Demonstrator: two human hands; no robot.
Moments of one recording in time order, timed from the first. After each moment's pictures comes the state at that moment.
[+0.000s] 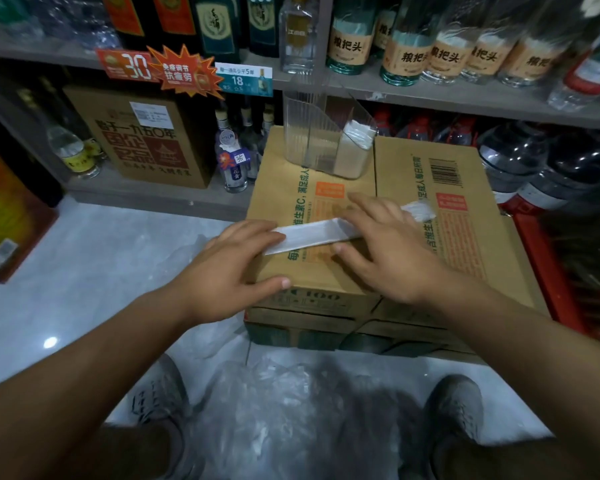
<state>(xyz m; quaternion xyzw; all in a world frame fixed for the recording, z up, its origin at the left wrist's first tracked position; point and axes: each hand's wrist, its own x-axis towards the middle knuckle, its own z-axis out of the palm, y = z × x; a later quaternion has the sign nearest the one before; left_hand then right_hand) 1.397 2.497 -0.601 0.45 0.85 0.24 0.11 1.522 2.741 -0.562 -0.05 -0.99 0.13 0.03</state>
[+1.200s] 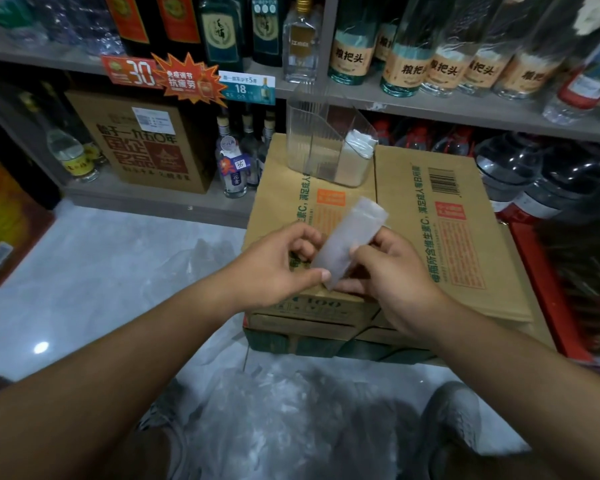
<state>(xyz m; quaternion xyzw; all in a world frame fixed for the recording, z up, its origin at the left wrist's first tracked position) 1.414 2.551 -0.590 0.35 0.76 0.48 0.27 1.528 2.699 -0.556 -0.28 -0.61 0.74 0.07</state>
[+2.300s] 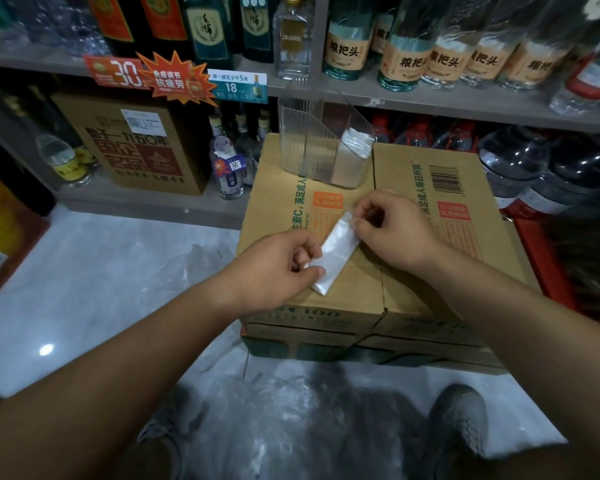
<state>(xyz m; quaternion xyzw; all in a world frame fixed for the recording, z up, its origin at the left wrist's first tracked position) 1.404 2.566 -0.587 0.38 0.79 0.41 0.24 1.477 2.779 -0.576 -0.16 -0.93 0.31 0.12</state>
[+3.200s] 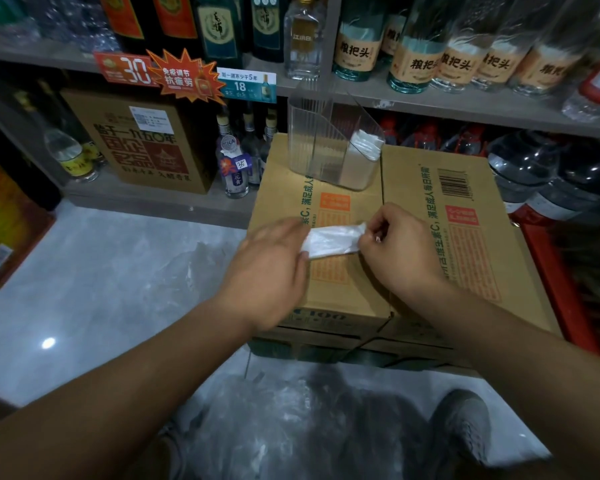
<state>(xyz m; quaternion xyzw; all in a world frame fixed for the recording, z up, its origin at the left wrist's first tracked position) 1.415 2.554 -0.587 0.41 0.88 0.23 0.04 1.488 2.749 -0.586 -0.27 -0.91 0.27 0.17</state>
